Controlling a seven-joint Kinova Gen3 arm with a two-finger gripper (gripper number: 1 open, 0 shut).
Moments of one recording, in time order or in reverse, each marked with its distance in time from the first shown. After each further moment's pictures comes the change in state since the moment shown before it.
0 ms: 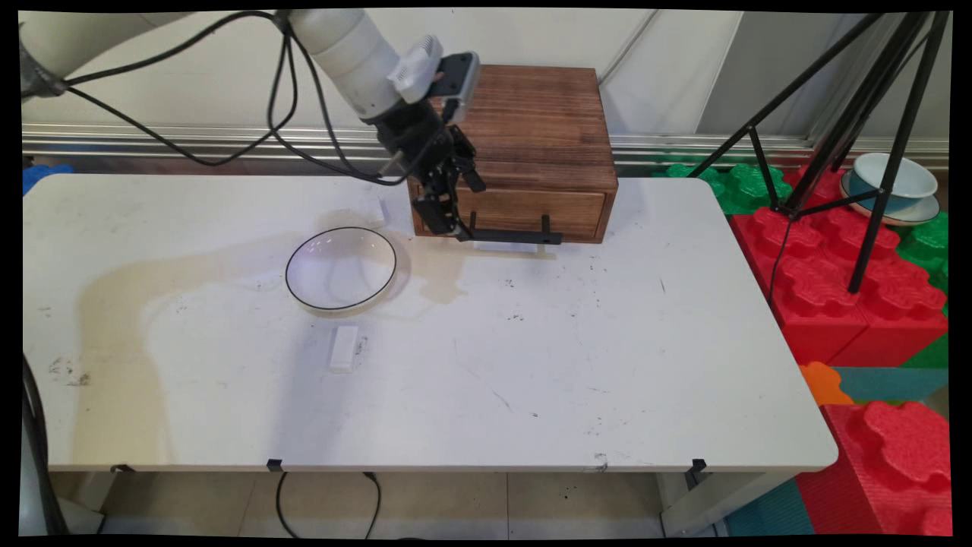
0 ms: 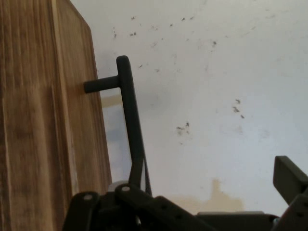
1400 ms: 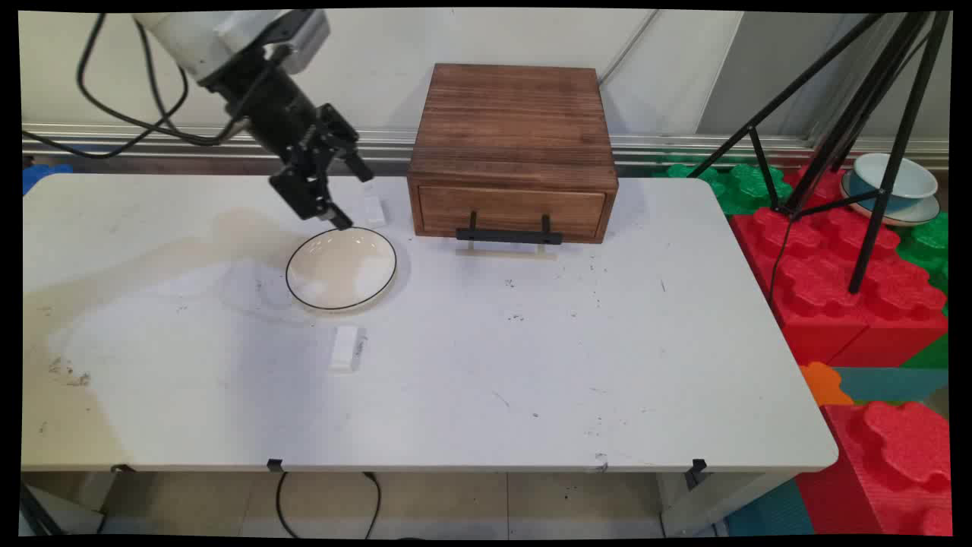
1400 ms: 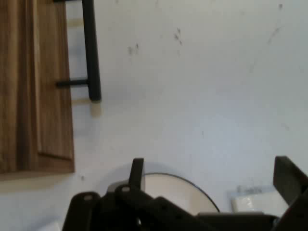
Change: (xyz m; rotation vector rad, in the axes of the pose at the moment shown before) arm -0.096 0.039 -0.115 -0.060 0.010 -0.101
